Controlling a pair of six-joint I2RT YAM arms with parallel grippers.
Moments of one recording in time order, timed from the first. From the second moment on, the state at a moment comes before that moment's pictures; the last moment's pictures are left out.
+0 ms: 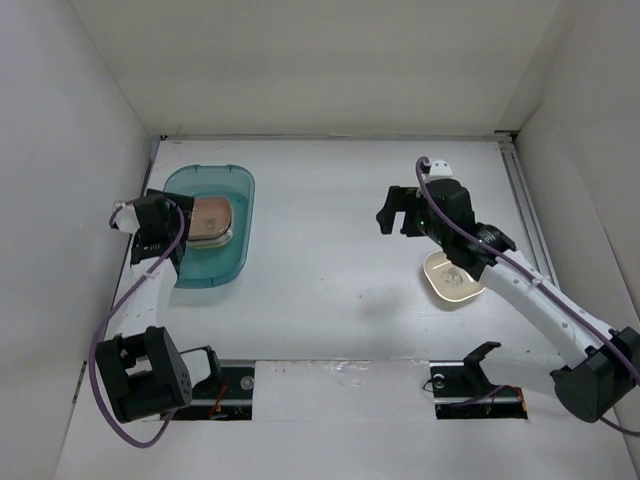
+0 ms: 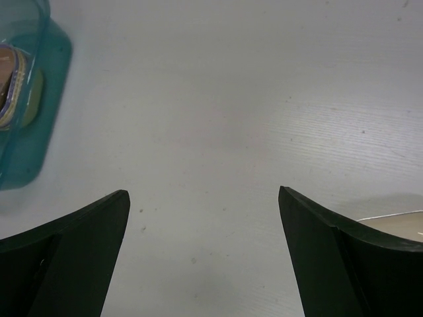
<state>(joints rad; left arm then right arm) 0.24 1.19 0.75 -0.15 -0.12 -1.14 0.57 1.15 1.04 -0.37 0.16 0.40</state>
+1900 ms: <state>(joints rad) -0.66 1.77 1.55 -0.47 0.01 -0.61 0.00 1.29 0.77 -0.43 0.14 0.71</state>
